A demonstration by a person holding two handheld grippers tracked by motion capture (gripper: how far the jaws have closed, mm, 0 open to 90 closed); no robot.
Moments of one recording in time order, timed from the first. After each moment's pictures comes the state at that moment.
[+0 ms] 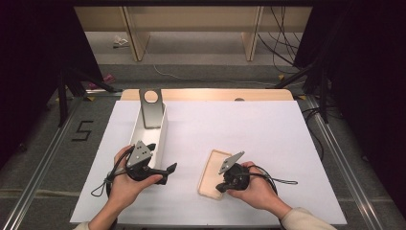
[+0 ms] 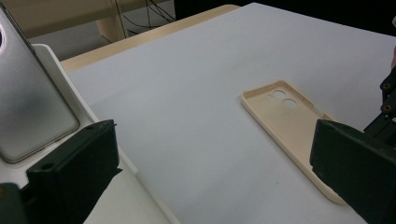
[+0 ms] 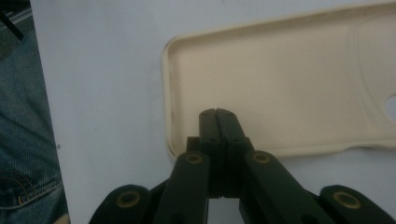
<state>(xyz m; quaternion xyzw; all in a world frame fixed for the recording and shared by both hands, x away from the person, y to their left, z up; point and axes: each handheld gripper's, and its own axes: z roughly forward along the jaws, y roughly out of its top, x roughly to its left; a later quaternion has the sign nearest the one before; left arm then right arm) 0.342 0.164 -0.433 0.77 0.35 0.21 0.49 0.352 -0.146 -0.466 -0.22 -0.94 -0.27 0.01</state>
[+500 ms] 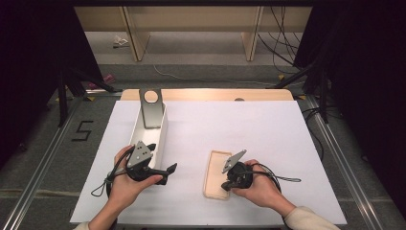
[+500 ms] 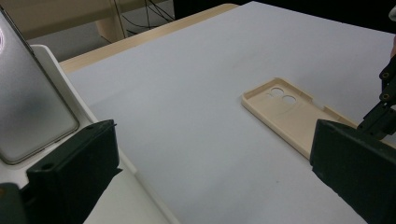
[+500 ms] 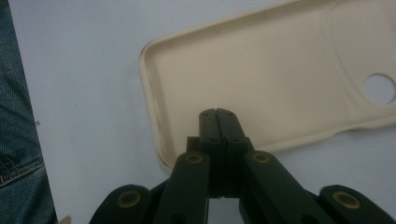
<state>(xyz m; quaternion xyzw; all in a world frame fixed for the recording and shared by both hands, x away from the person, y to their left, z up) 0.342 0.164 -0.433 0.77 0.34 0.21 0.49 0.356 -0.155 -0.463 -0.22 -0.95 -0.24 0.00</state>
